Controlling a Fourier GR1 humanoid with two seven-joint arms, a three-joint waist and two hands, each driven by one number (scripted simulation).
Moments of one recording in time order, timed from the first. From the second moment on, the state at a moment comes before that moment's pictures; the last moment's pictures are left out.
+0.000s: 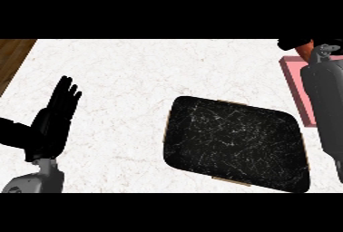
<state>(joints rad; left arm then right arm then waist) -0.11 0.11 0.09 -1.68 0.10 0.08 0.24 -0.88 -0.38 -0.08 -1.15 1.13 -0.08 0.69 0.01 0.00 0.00</state>
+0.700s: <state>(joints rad) -0.12 0.09 0.07 -1.68 0.09 0.08 0.24 -0.91 -0.55 -0.15 -0.65 1.15 -0.05 0.46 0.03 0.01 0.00</state>
